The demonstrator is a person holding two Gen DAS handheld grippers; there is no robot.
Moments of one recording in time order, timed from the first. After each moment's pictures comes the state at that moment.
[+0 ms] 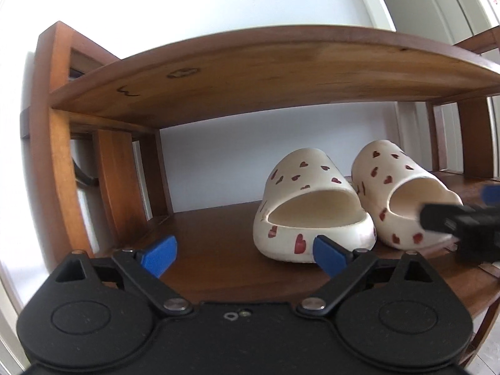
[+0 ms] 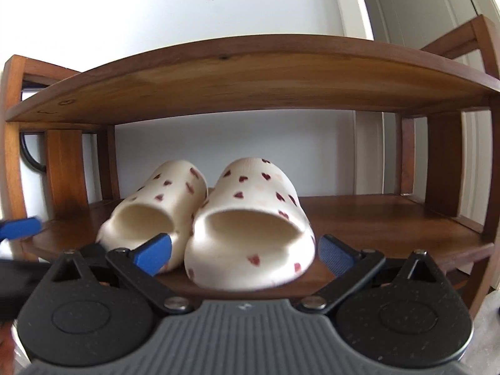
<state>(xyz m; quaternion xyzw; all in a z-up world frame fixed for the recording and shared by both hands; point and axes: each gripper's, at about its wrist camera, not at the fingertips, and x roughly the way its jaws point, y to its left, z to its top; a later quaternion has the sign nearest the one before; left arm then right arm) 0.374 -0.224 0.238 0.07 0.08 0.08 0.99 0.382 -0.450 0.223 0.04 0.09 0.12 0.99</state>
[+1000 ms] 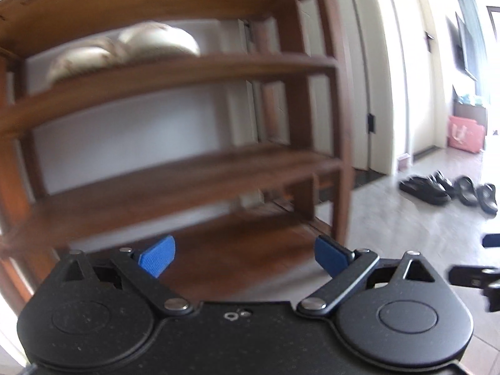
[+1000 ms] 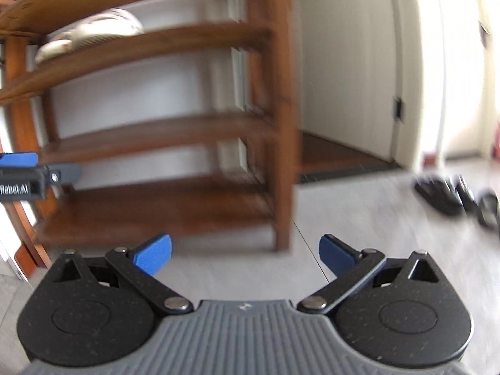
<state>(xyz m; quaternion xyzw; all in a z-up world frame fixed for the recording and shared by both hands) 0.244 -0.382 0.047 0.10 0.19 -0.16 0.96 0.172 -0.665 -0.003 0.08 0.26 -0.01 0.96</state>
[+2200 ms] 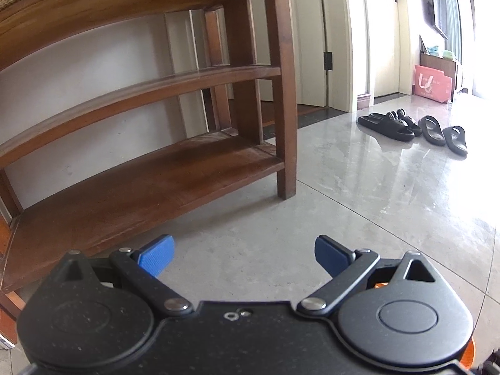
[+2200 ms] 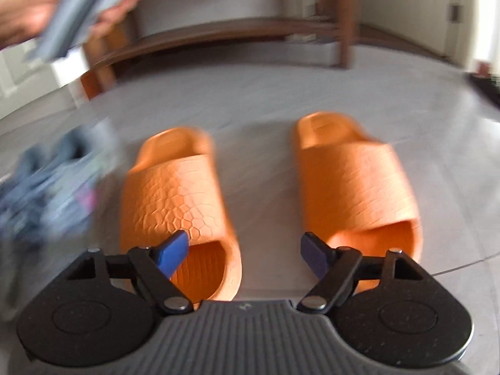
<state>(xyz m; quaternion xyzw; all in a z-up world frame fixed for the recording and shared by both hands) 0.233 -0.410 -0.025 0.12 0.27 -0.20 0.93 0.035 -0.608 -0.169 0.04 0.39 0.07 0.92</state>
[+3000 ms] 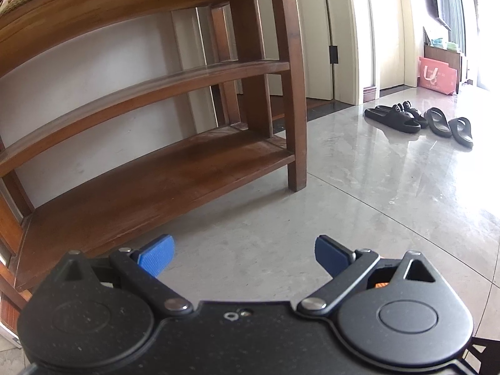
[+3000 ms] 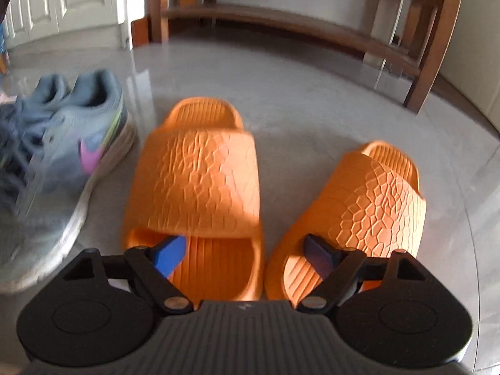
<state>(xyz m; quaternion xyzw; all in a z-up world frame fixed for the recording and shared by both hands) 0.225 -0.403 -0.023 0.15 0.27 -0.20 0.93 0.065 -0.578 -0.184 -0.11 0.38 0.21 0.89</state>
